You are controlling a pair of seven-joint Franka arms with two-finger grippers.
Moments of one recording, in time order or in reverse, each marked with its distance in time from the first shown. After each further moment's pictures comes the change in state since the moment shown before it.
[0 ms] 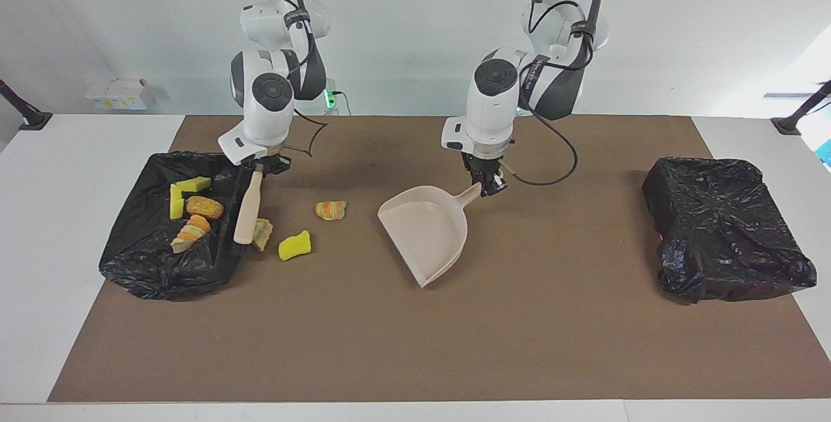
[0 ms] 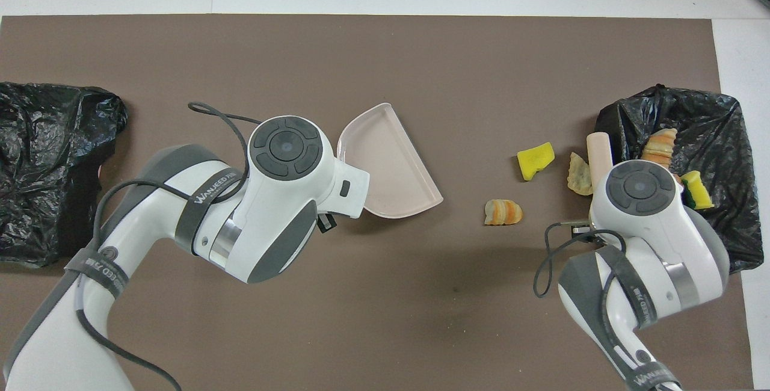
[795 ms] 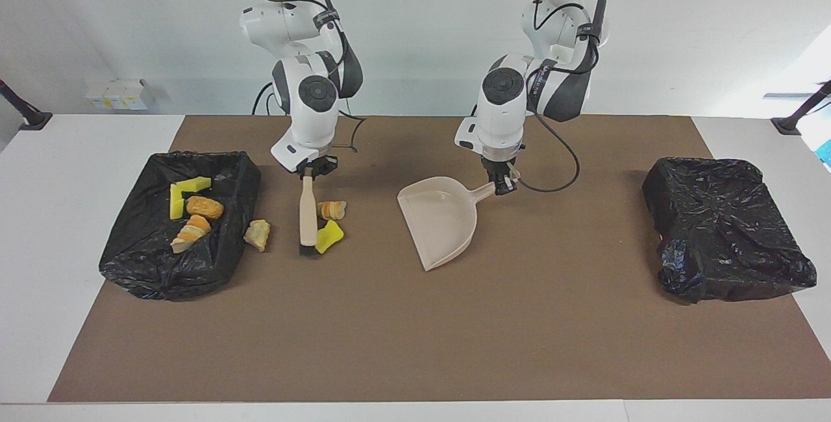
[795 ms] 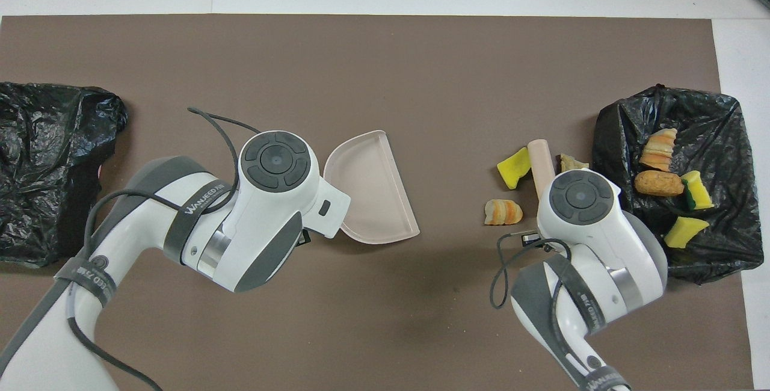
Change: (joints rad) left arm 0.017 -0.039 -0.001 -0.125 0.046 0.032 0.135; right arm 0.183 0.043 0.021 0.029 0.203 0.037 -0.042
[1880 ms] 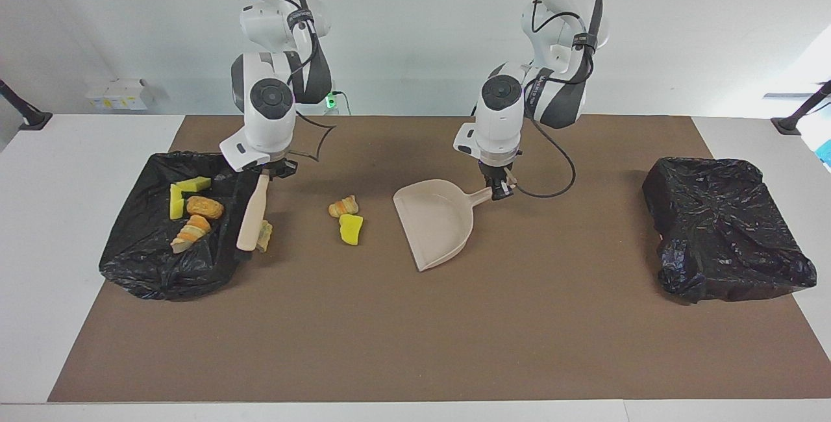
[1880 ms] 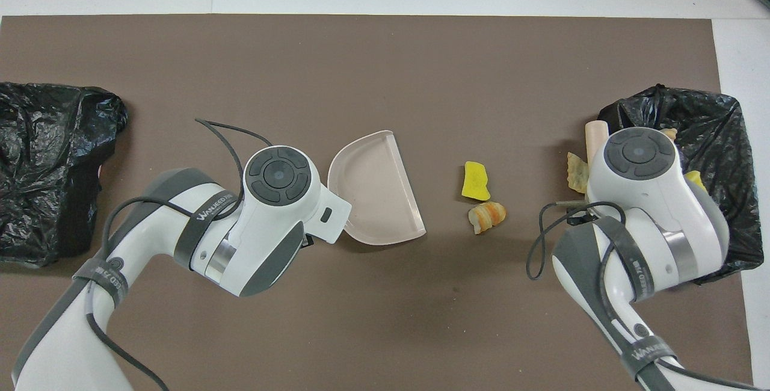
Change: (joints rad) left arm 0.001 0.008 -0.003 -0.051 0.000 0.086 0.007; right arm -0.171 0.019 -0.028 0.102 -0.180 -0.157 0.053
